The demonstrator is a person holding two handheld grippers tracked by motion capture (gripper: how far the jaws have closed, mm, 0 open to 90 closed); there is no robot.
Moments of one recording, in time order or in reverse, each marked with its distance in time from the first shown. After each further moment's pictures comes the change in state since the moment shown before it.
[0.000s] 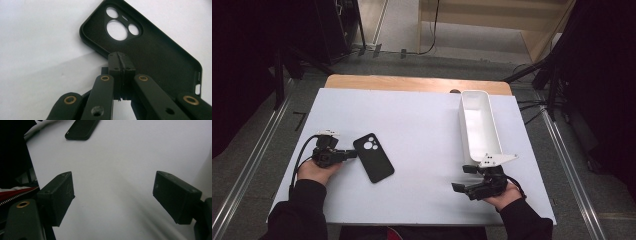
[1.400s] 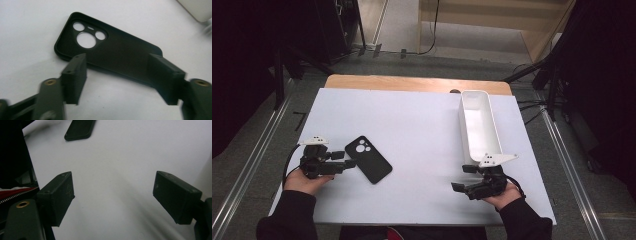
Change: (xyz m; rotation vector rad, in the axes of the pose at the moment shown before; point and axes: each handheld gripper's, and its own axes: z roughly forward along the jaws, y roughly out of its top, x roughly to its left) left arm -0.013 -0.021 -0.041 -0.082 -0.057 0.073; right arm 0.000 0.001 0.001 -0.004 0.003 -0.001
